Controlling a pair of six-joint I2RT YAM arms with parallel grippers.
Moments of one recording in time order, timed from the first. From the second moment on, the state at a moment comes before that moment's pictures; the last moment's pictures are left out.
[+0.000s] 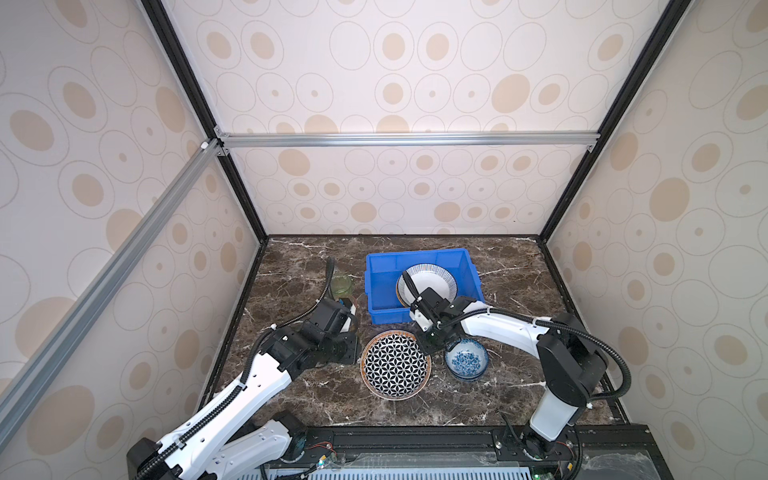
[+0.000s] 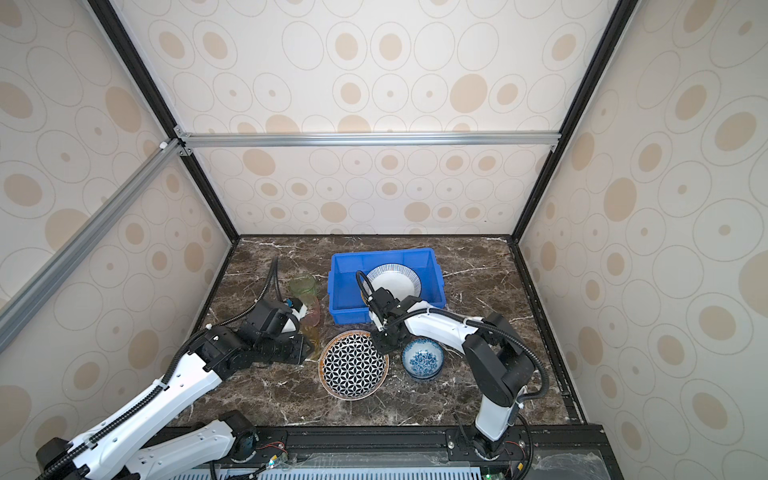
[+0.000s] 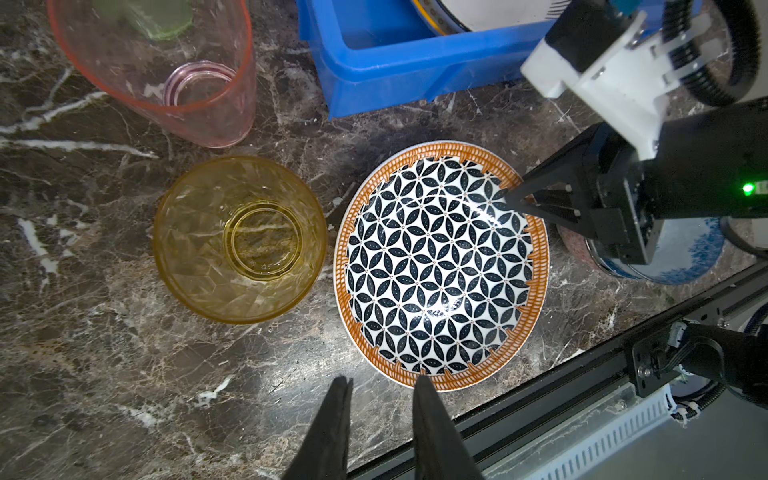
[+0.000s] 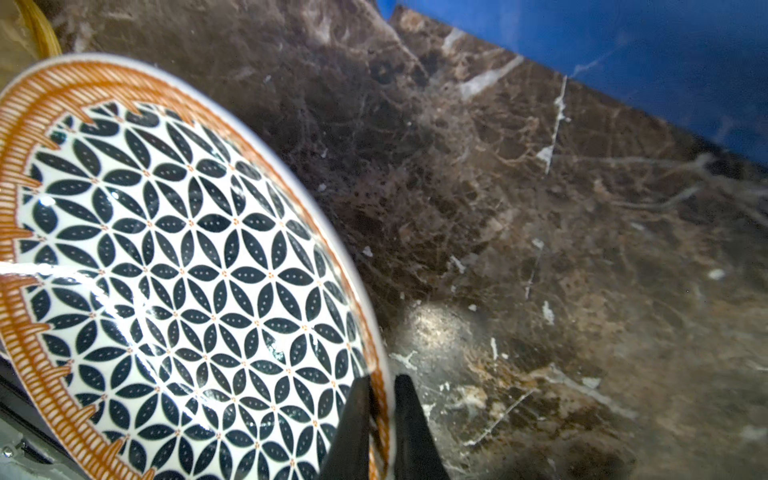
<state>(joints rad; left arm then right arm) -0.64 0.96 0.90 -0.93 0.07 -0.49 0.76 1.73 1.15 -0.73 -0.13 0.31</state>
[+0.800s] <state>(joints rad) -0.64 0.98 0.92 -0.93 0.06 -0.49 0.76 1.61 1.14 -0.78 -0.09 0.30</state>
